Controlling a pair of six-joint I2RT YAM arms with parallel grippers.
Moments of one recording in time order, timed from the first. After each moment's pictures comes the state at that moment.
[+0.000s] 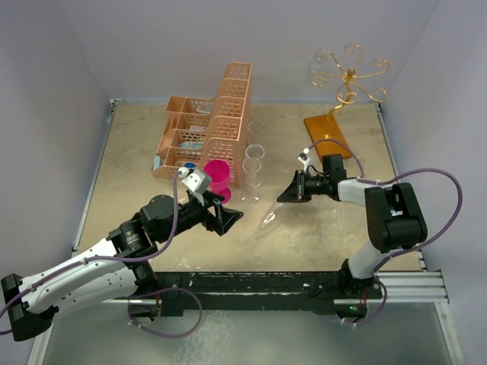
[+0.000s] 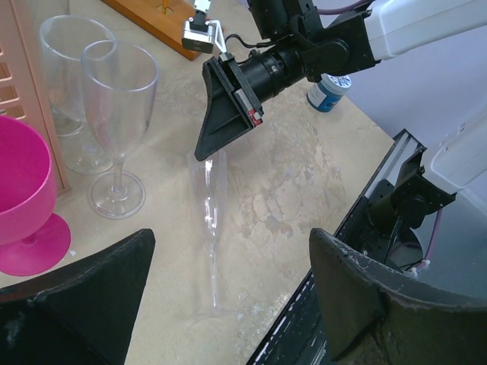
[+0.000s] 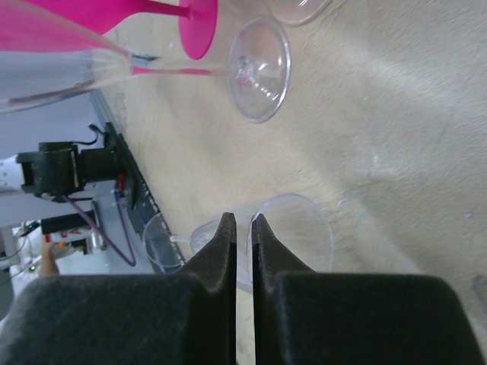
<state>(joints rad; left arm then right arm) -0.99 0.70 0.65 -0.09 -0.06 -0.38 0.15 1.66 0.72 0.03 -0.92 0.31</state>
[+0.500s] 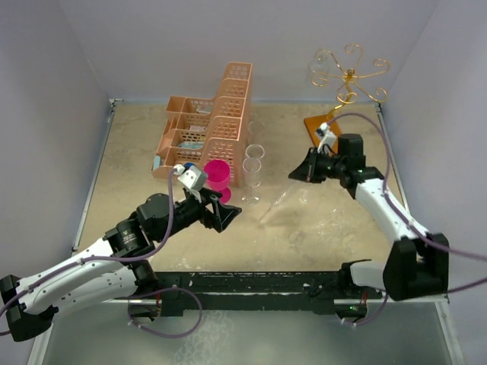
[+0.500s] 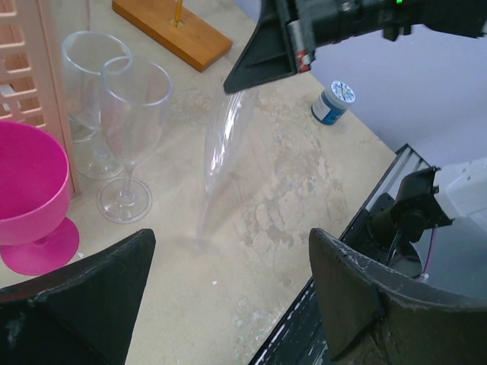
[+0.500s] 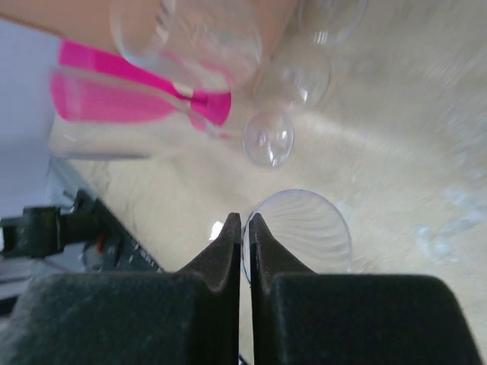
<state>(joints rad) -0.99 0.70 0.68 -0.12 -0.09 -0.39 0.15 1.32 0.86 -0.29 -0.69 0.35</state>
